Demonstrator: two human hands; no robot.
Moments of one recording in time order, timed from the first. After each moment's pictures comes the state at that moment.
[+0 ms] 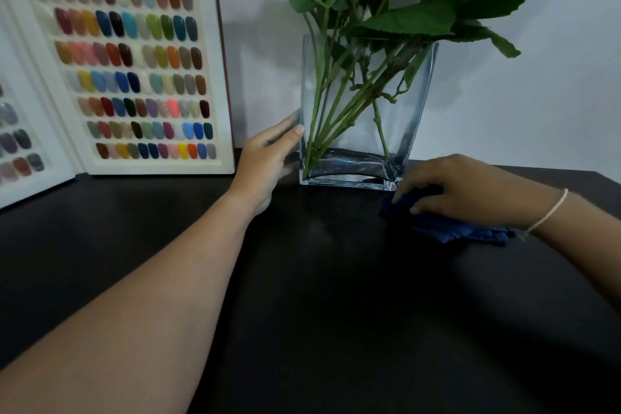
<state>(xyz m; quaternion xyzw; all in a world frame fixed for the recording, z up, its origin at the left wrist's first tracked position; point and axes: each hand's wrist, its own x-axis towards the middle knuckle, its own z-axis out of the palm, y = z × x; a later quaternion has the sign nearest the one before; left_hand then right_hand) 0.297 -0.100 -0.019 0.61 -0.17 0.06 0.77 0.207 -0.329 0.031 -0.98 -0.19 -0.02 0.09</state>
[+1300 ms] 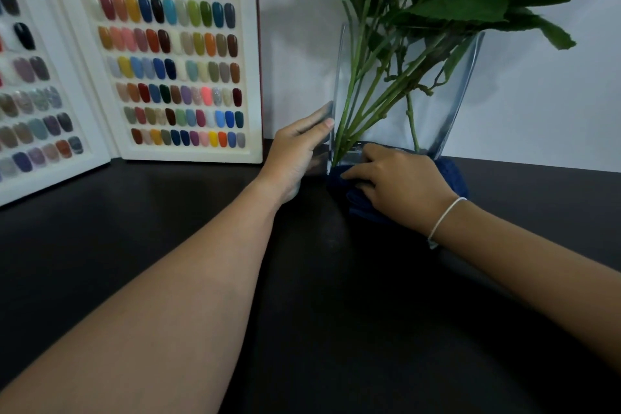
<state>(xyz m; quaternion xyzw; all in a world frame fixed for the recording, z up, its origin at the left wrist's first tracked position) 0.303 -0.097 -0.021 0.60 -0.14 0.02 0.79 0.242 -0.249 -0.008 -0.94 -0.24 -0.24 -0.04</state>
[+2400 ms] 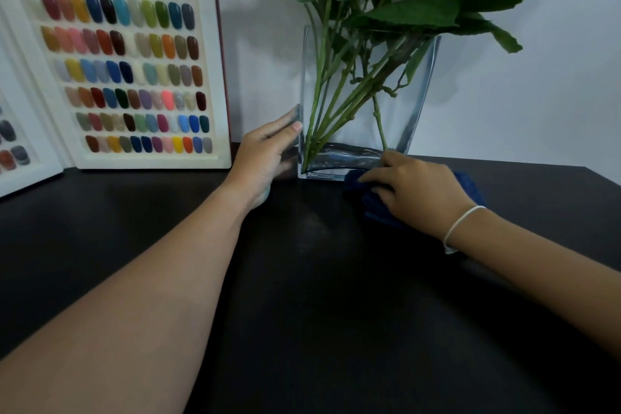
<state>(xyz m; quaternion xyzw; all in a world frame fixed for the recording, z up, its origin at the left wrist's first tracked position) 0.304 -0.097 -0.021 0.59 -0.16 0.02 0.79 0.228 -0.297 -0.010 -0.96 -0.16 -0.23 -0.04</state>
